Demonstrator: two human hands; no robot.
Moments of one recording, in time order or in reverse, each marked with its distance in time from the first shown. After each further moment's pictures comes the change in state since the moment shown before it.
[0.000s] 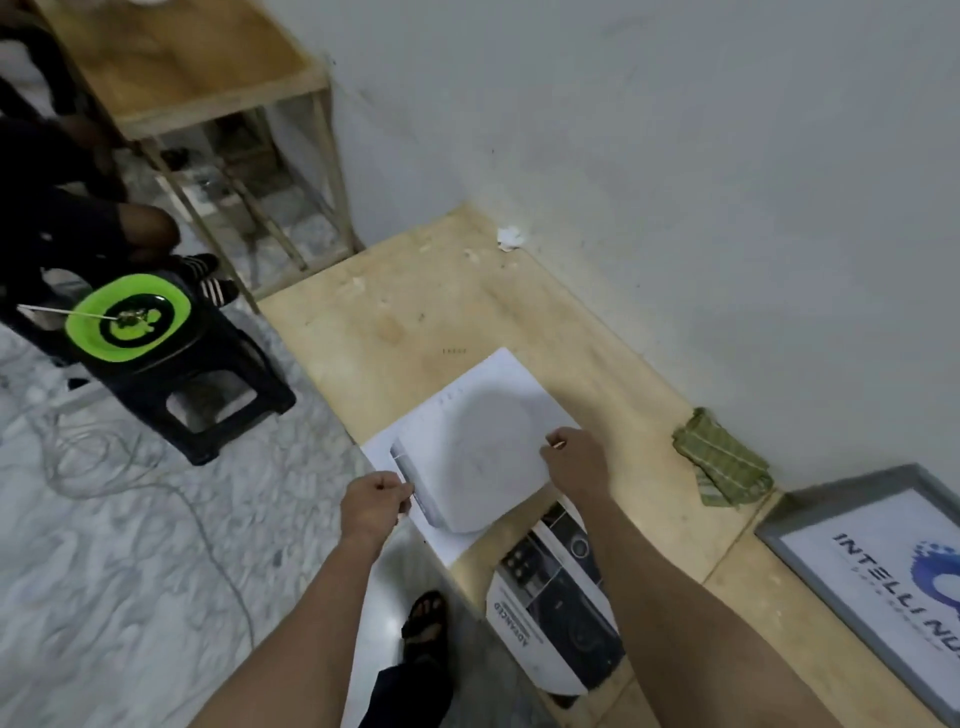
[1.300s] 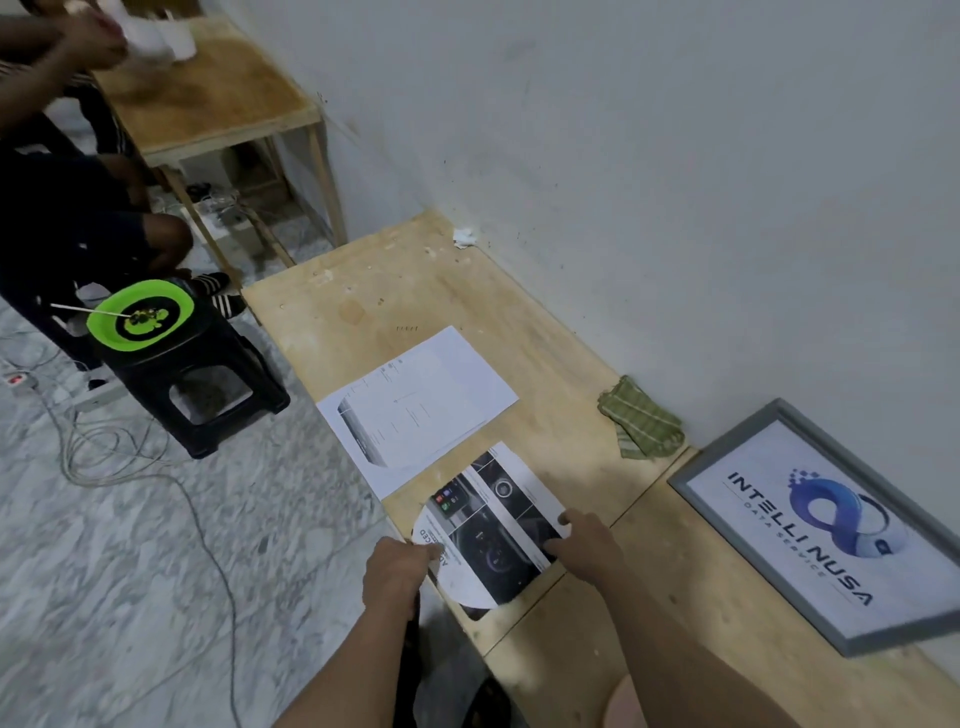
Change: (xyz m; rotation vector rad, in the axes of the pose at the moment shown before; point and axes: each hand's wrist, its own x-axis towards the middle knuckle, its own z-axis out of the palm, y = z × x) left_hand -0.148 -0.088 0.116 0.207 0.053 -0.245; right_hand -0.098 0.191 -0.063 -0.252 -0.293 0.016
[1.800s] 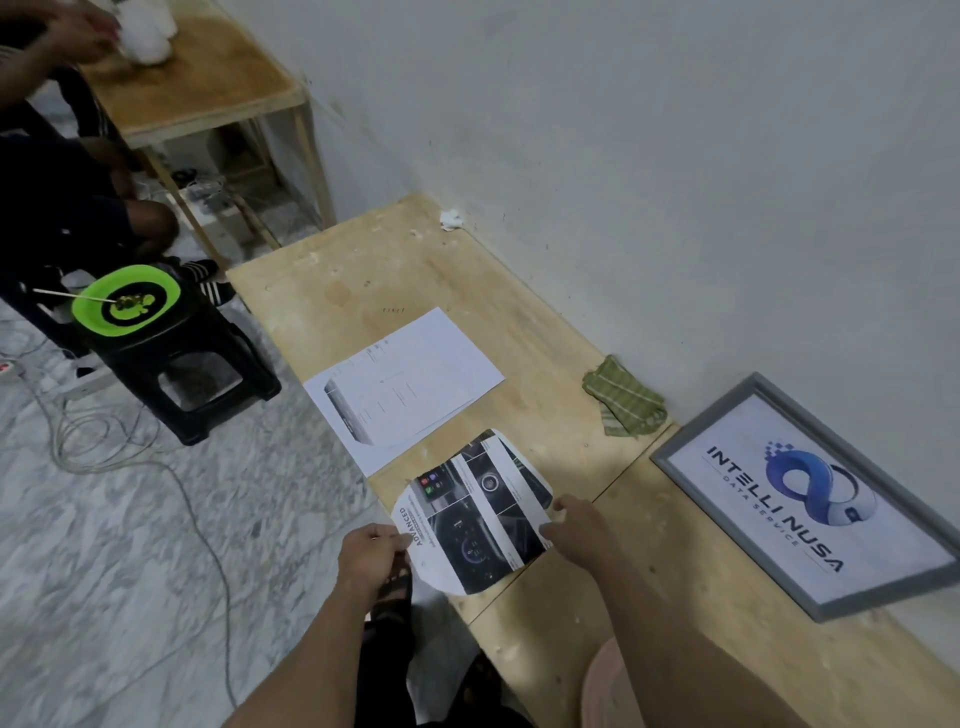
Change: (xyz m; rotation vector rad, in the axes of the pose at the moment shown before) left_hand -0.006 -0.027 -0.012 -0.306 -0.069 0.081; right_hand -0.017 0.017 -0.002 0.074 0.041 -0.022
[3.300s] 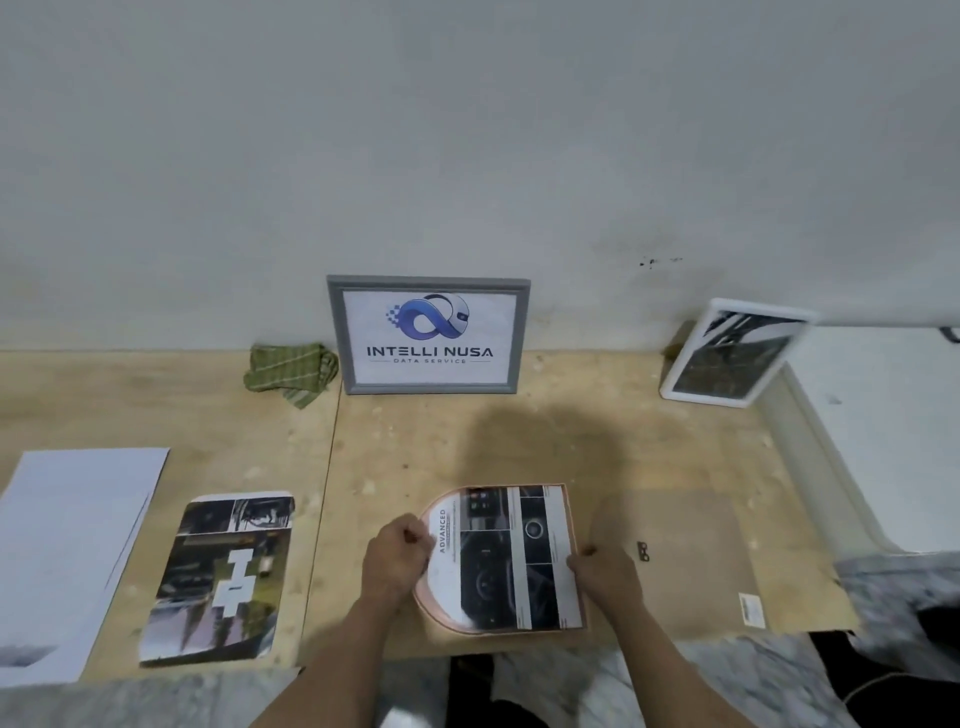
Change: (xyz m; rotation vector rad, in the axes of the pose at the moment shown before) left_hand -0.127 -0.075 0.219 1.042 -0.617 0.657; right_hand -0.240 0.251 0.062 0.868 0.487 0.790
